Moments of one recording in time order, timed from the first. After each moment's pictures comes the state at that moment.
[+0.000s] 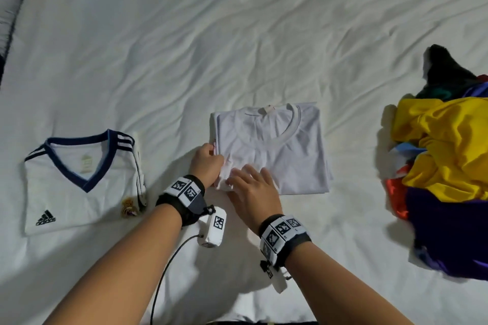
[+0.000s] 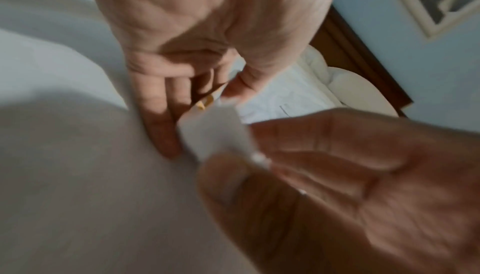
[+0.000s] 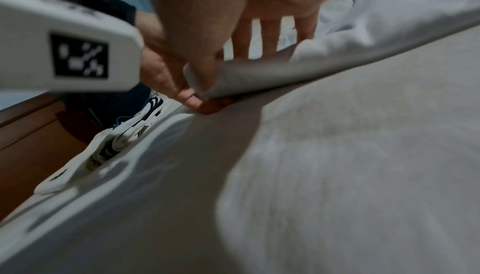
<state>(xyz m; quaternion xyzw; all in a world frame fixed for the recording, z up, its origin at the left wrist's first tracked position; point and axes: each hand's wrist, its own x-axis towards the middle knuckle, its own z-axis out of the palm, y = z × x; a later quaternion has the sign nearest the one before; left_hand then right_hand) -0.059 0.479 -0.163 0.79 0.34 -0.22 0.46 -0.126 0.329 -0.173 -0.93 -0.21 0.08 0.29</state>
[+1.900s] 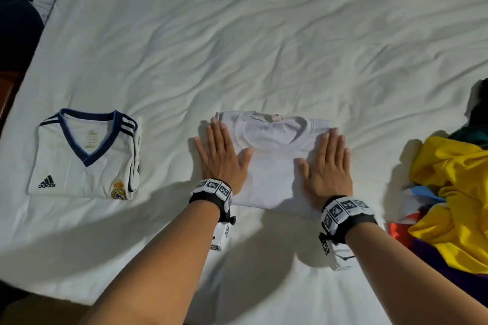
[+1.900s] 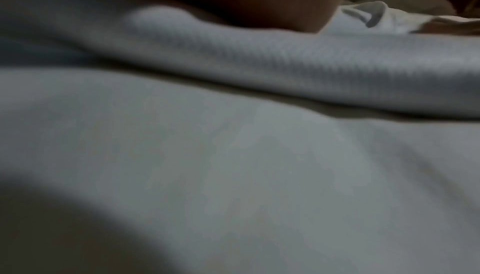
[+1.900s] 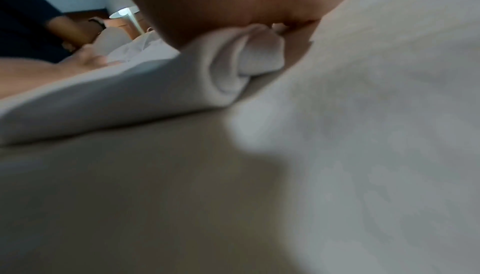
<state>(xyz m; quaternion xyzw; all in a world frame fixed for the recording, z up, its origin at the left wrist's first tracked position) -0.055 0.420 -0.224 0.97 0.20 -0.14 0.03 -0.021 0.182 -0.227 -0.98 -0.08 0.15 0.14</state>
